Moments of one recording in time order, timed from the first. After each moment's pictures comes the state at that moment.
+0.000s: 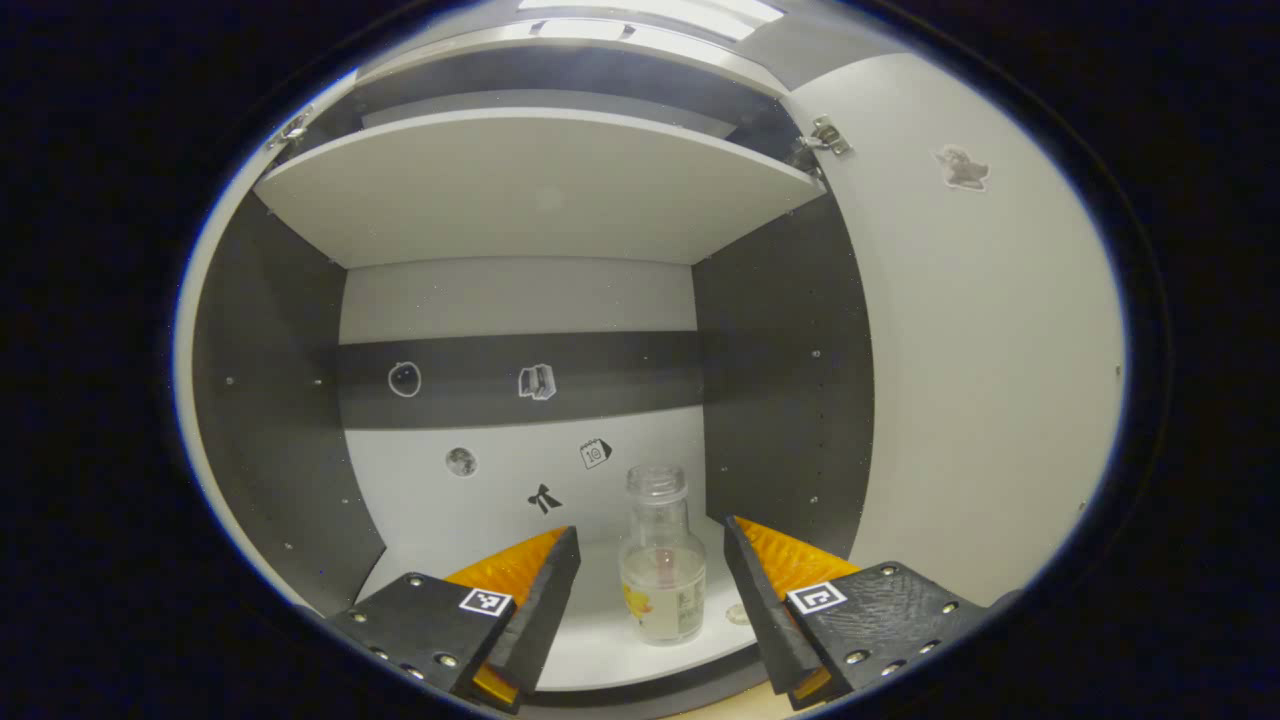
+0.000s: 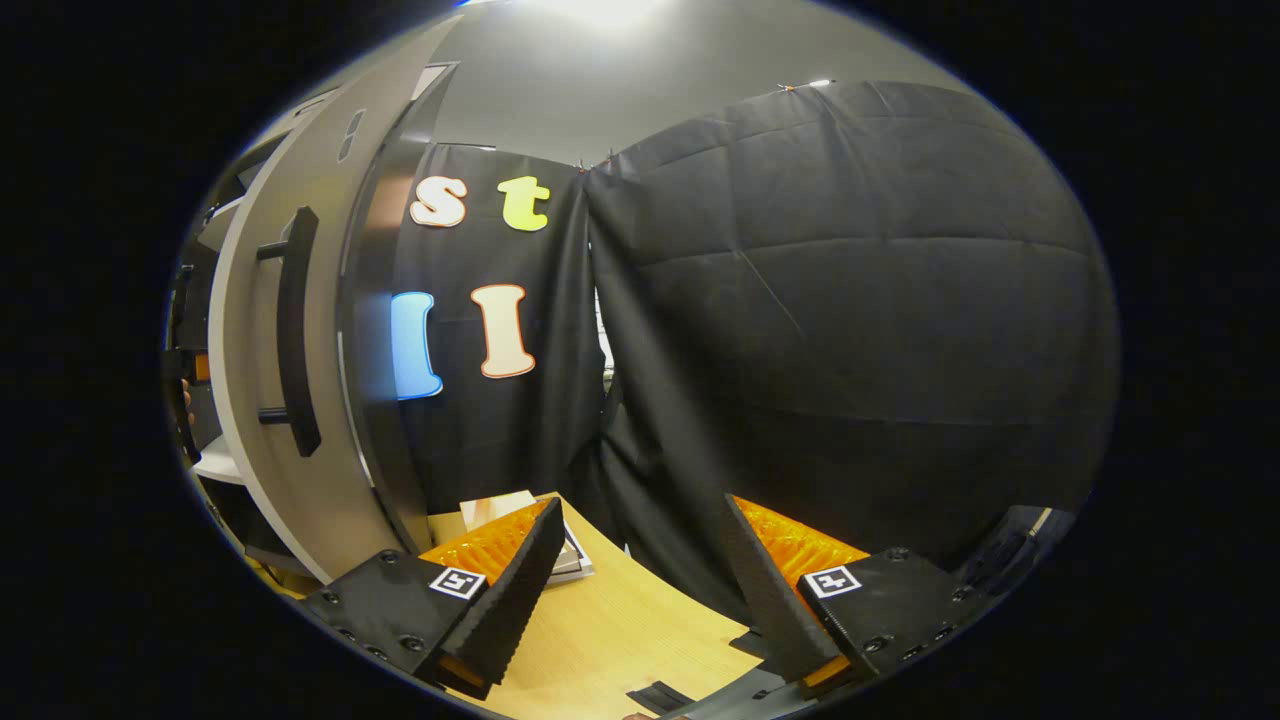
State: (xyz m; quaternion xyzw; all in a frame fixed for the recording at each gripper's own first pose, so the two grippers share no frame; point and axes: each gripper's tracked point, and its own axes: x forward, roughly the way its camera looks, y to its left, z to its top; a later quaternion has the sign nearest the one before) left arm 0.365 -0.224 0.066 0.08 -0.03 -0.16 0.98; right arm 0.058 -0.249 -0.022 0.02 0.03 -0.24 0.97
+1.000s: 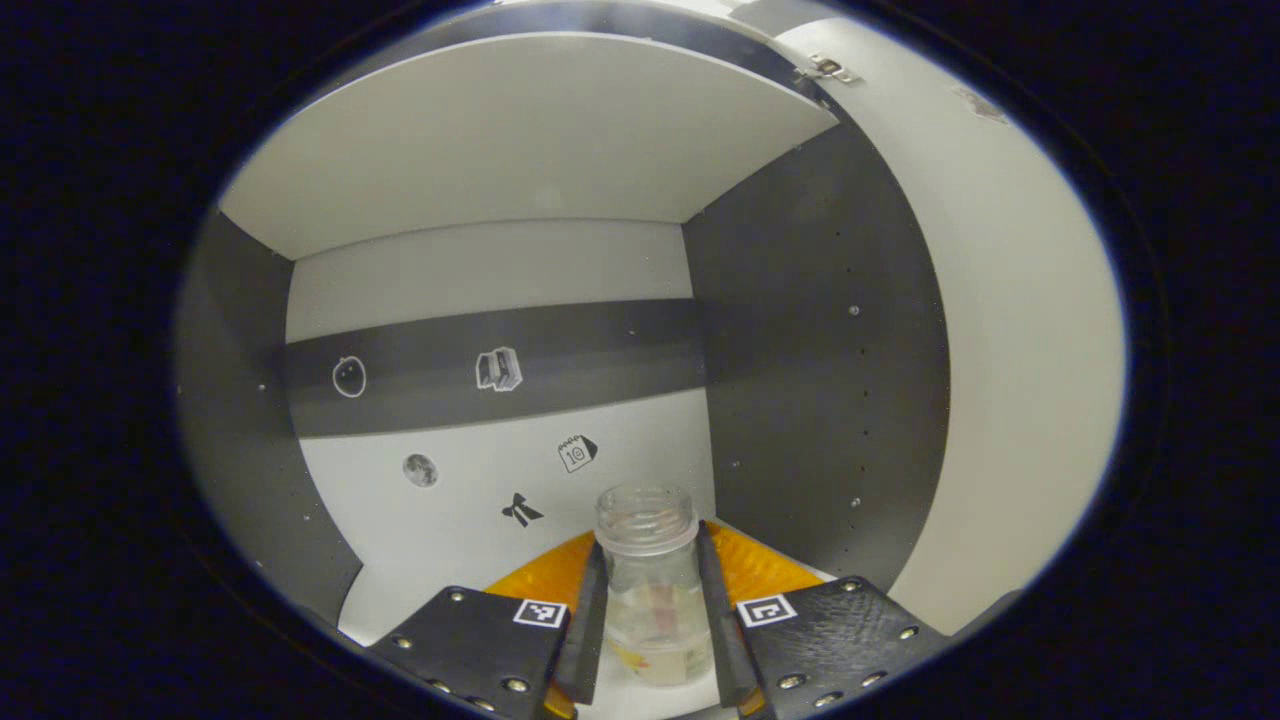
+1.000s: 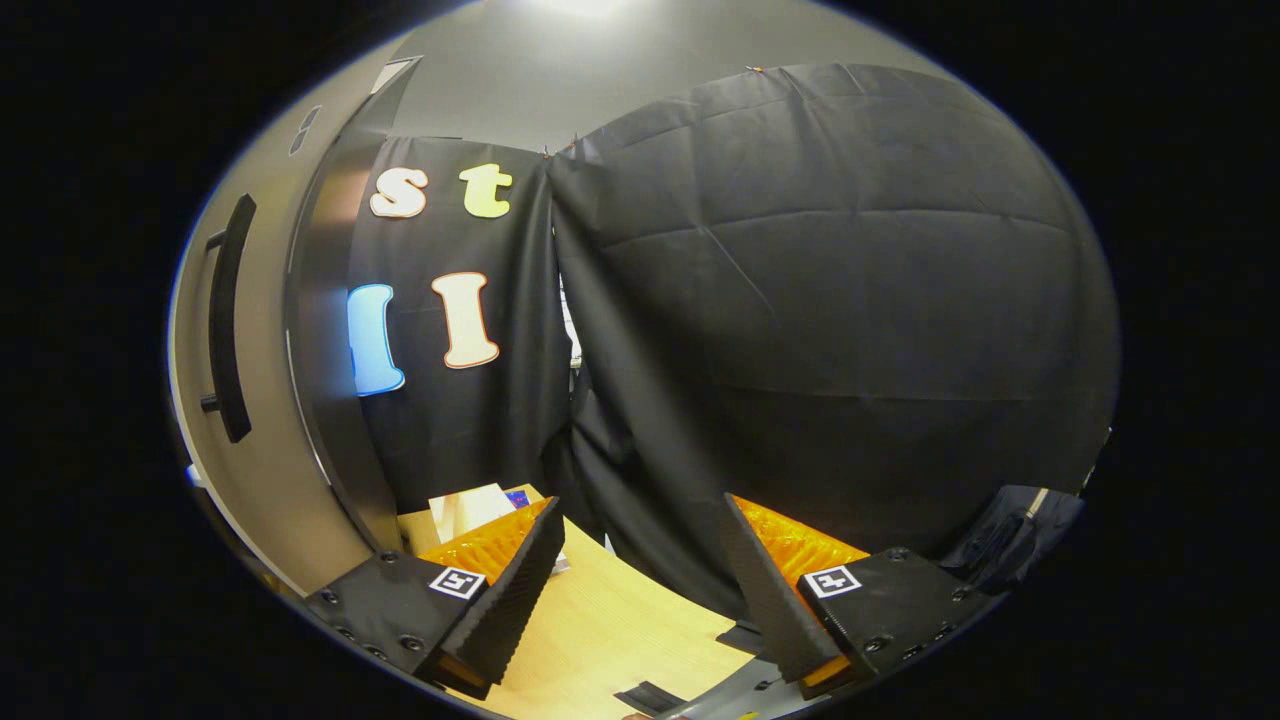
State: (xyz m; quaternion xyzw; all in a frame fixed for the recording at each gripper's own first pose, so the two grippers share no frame) left arm 0.429 -0.248 0.051 0.10 -0.01 -0.16 0.98; right arm 0.065 -0.277 -0.050 0.04 0.05 -0.27 0.96
